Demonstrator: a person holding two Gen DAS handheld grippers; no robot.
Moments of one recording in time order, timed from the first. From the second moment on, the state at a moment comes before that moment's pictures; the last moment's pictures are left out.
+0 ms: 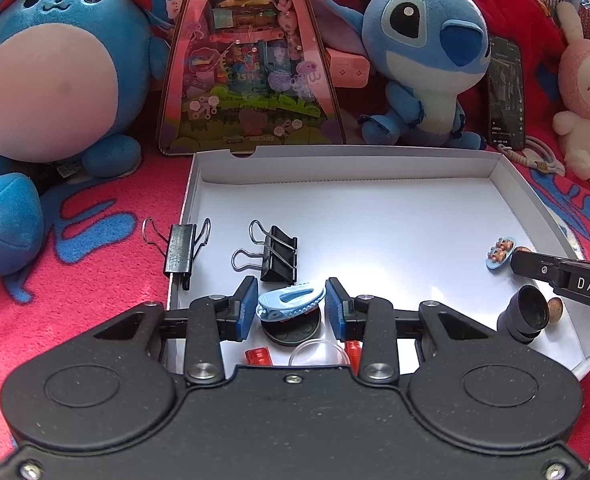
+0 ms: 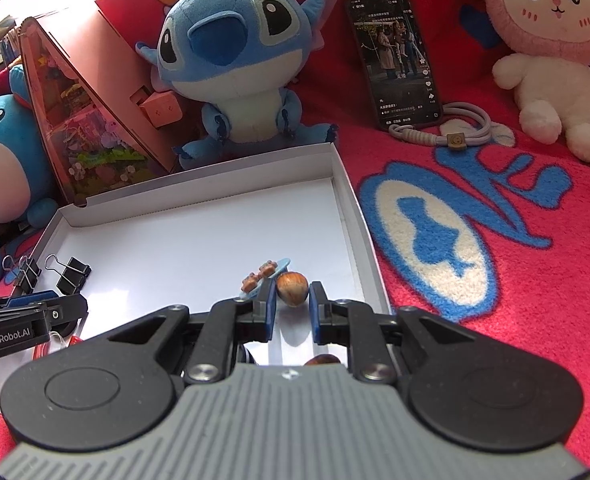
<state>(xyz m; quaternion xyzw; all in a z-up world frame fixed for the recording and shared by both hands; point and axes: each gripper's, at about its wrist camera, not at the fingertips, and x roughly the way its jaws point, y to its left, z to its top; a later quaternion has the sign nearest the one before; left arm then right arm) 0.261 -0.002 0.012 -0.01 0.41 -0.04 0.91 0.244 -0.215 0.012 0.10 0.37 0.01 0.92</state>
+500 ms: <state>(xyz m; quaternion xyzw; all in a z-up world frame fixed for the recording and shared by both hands) 0.259 -0.002 0.012 -0.01 0.41 -0.04 0.91 0.244 -0.215 0.012 0.10 0.37 0.01 0.92</state>
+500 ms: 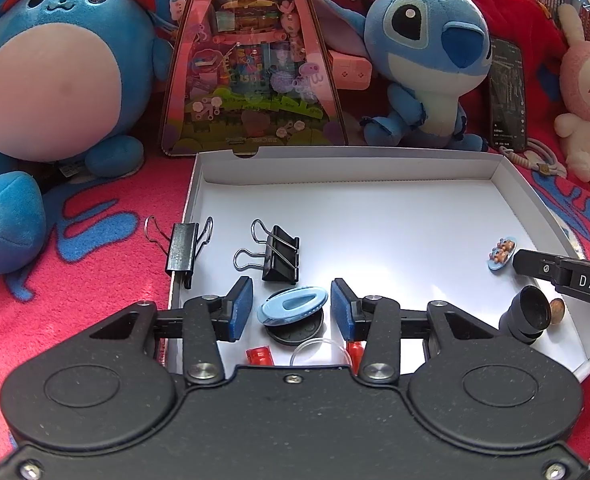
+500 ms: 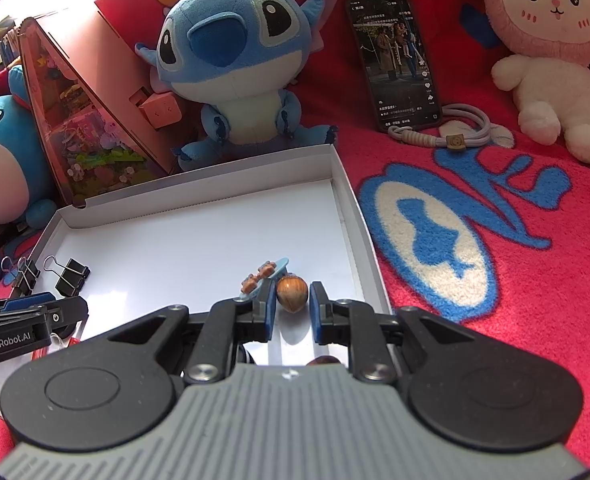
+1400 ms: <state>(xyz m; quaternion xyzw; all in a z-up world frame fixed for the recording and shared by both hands) 0.232 -0.003 0.031 0.00 0.38 -0.03 0.92 0.220 -0.204 0.033 0.06 0.31 0.02 0.95</state>
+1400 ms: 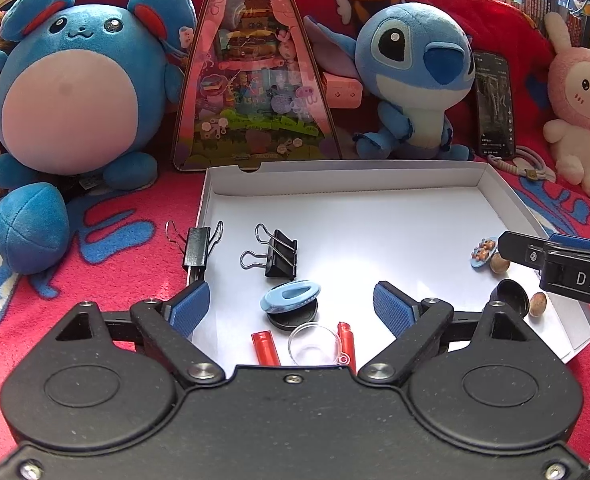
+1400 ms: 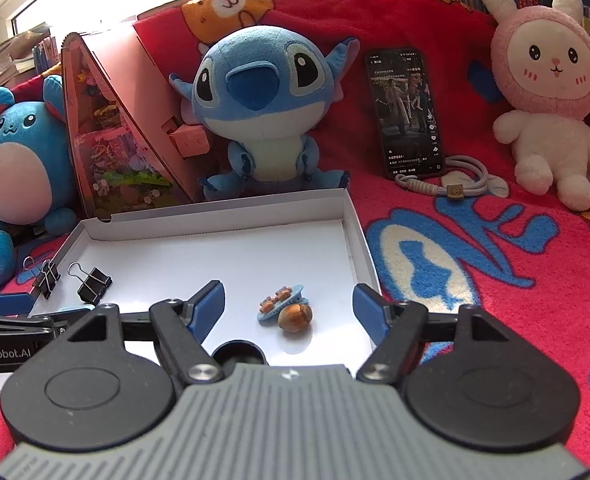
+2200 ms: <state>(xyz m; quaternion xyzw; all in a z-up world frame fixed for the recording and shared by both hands) 0.178 0.001 0.052 0.01 0.34 -0.05 0.94 0.169 -0.197 0.045 0.02 0.27 0.03 0.96</state>
